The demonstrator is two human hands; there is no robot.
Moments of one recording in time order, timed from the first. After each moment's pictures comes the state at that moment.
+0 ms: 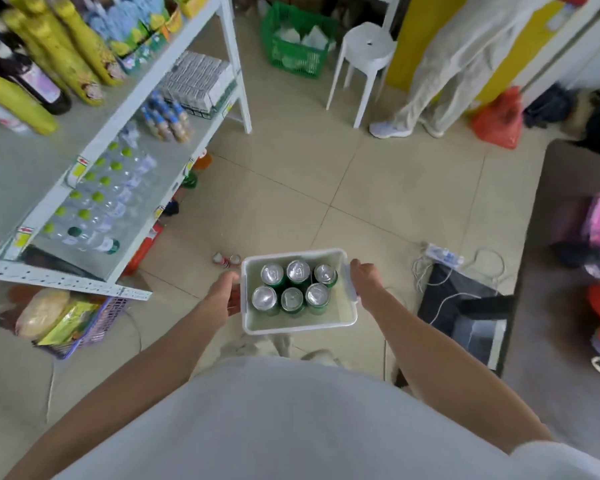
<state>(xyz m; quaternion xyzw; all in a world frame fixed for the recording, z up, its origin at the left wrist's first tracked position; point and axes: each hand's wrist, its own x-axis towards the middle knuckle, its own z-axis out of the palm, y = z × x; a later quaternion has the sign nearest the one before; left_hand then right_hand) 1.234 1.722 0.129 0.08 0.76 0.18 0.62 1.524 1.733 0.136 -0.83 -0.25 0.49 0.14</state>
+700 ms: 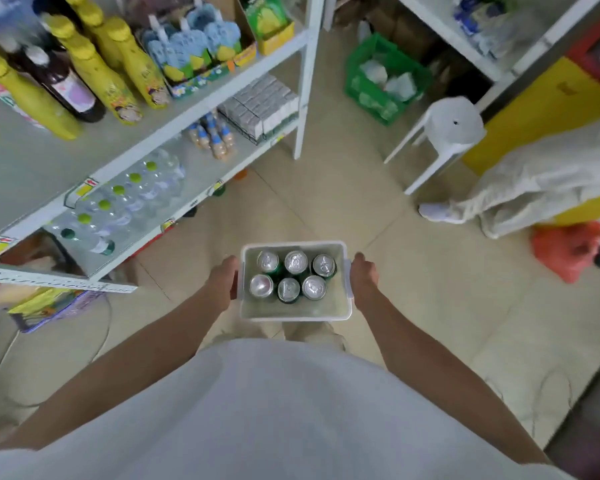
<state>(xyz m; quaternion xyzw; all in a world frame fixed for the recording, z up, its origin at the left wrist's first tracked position) 1.263 2.033 0.112 -0.07 0.77 0.31 0.56 1.506 2.159 0.134 -0.80 -0.34 0.49 0.06</state>
